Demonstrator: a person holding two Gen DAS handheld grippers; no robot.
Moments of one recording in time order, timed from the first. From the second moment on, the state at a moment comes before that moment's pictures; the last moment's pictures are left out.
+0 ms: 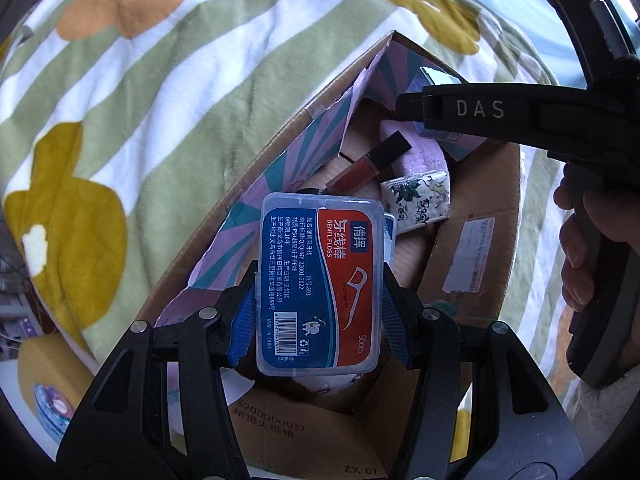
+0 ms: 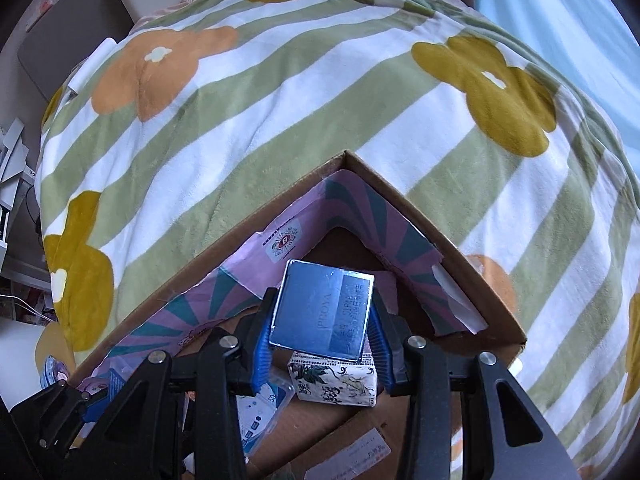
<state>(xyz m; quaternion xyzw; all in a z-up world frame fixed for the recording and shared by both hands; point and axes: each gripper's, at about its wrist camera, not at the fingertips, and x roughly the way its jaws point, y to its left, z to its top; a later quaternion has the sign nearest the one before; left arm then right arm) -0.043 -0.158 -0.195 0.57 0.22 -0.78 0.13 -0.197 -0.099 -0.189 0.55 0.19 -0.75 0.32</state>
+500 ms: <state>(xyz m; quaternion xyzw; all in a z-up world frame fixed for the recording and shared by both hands) -0.054 -0.151 -0.202 0.59 0.21 -0.77 0.11 -0.215 -0.103 -0.202 0.59 0.16 -0.72 0.33</state>
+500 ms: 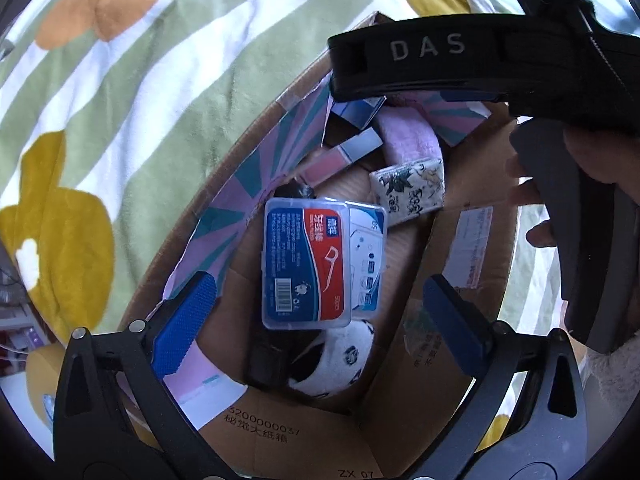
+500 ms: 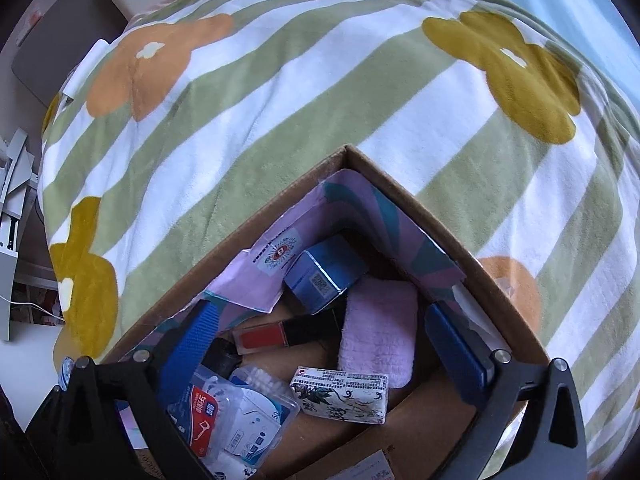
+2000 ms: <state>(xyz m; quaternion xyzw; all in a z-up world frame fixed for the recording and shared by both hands) -0.027 -0.058 -0.054 0.52 0.08 -0.85 -0.02 -0.054 0.147 -0.028 0.53 0.02 -0.84 0.09</state>
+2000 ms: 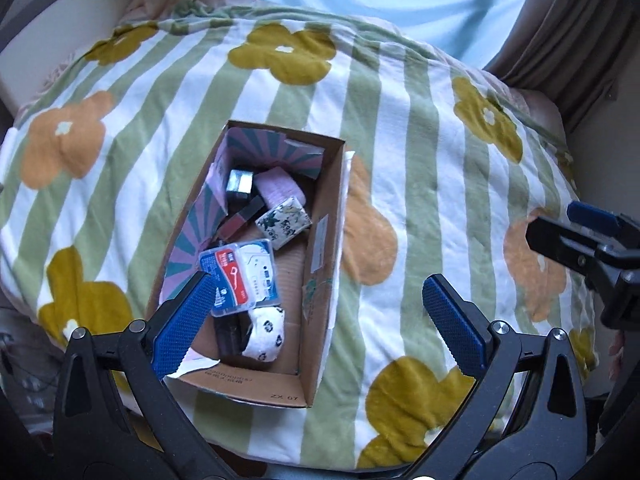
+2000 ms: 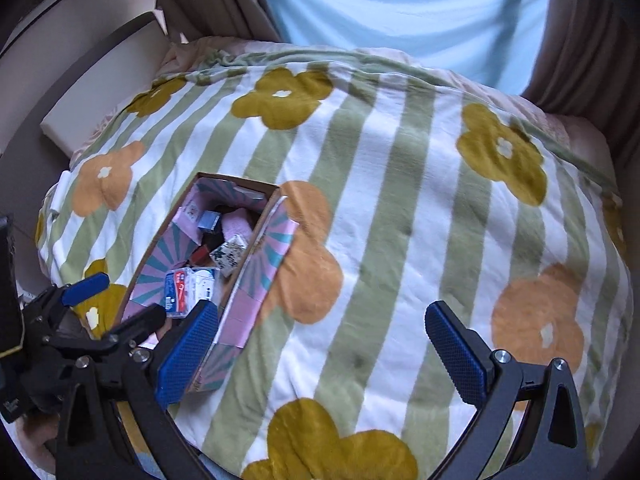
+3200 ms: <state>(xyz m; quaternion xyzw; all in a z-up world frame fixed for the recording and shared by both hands) -0.033 0.001 -0.048 0.51 0.03 -0.85 -0.09 -0.010 0.229 -0.028 0.52 -0.06 -0.85 -0.04</state>
